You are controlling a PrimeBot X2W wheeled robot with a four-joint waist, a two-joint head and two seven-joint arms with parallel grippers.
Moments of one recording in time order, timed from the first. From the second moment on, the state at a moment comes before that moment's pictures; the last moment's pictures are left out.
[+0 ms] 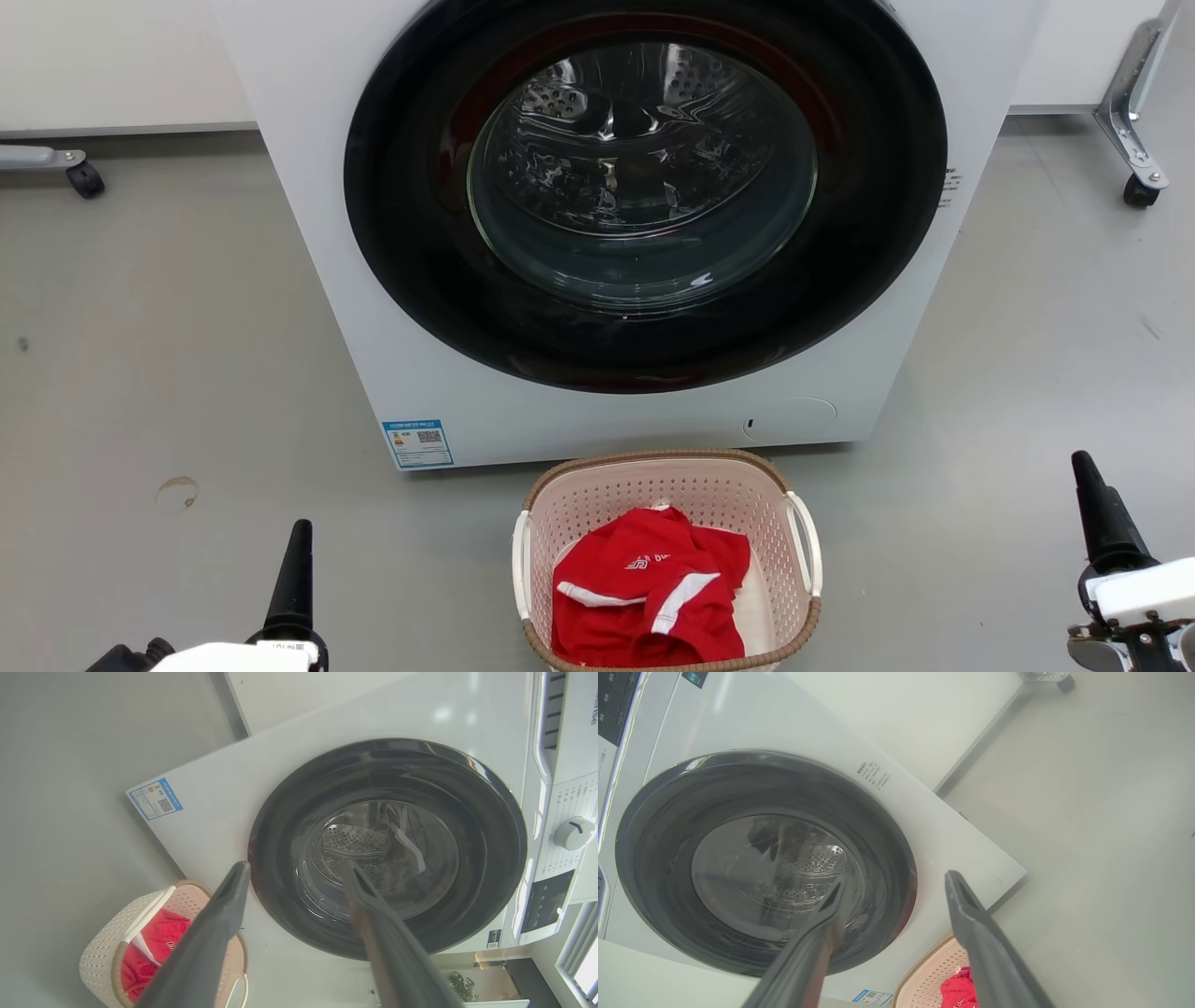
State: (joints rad) left arm -0.01 0.03 0.03 0.29 -1.32 -0.10 0.00; right arm -0.01 -0.02 -0.03 0.27 1.16 0.12 0.01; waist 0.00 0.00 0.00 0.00
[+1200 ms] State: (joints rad) left arm 0.00 0.03 0.00 0.28 -0.87 -0.09 -0.10; right arm -0.04 -0.05 0.12 0.27 0.69 0.12 -0.09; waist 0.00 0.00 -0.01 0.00
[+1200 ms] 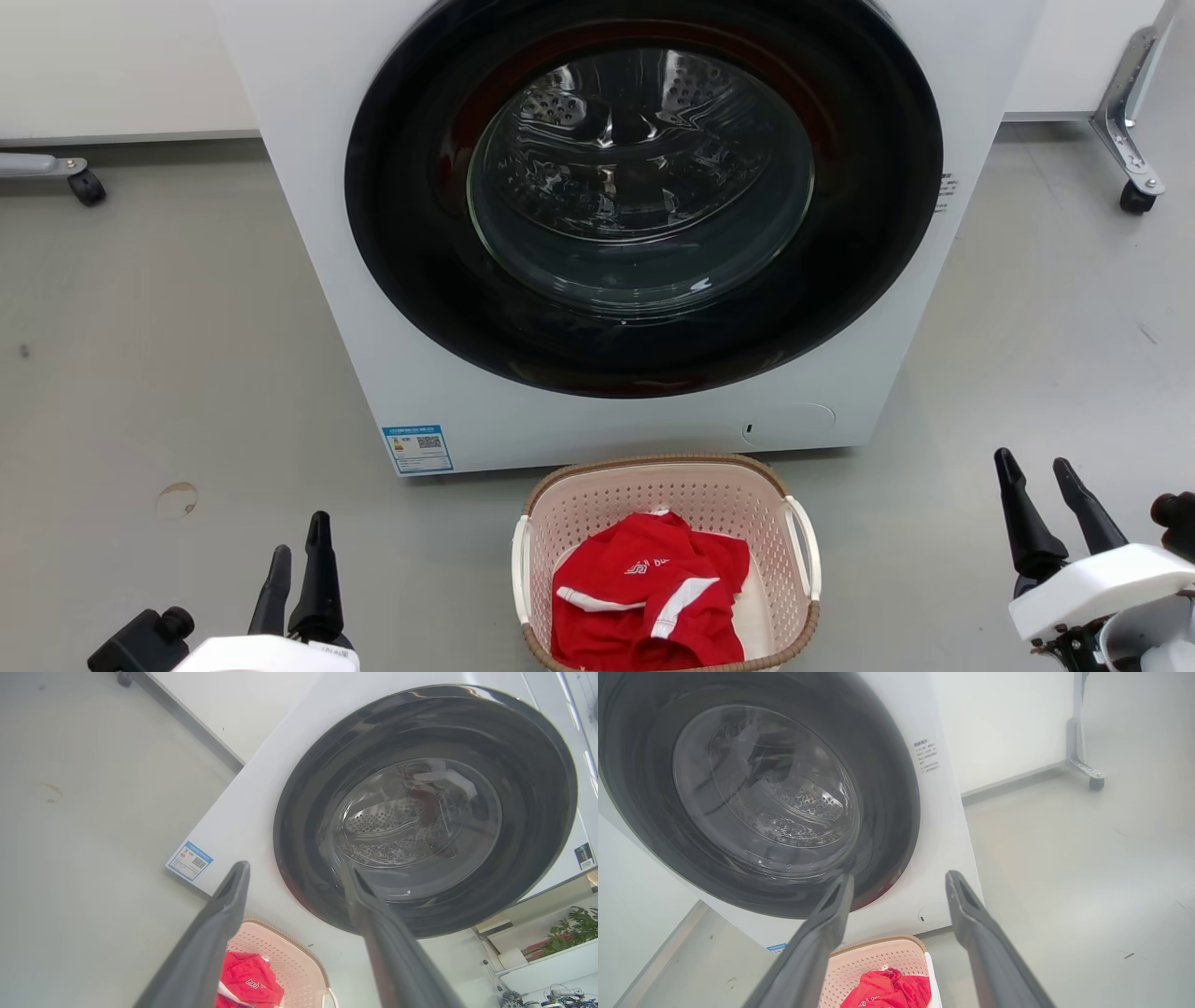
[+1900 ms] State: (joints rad) left arm 0.00 0.03 -0.01 0.27 -0.66 -0.09 -0.15; right arm -0.04 -0.06 0.18 0.28 0.46 0.13 -0.15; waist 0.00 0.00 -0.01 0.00
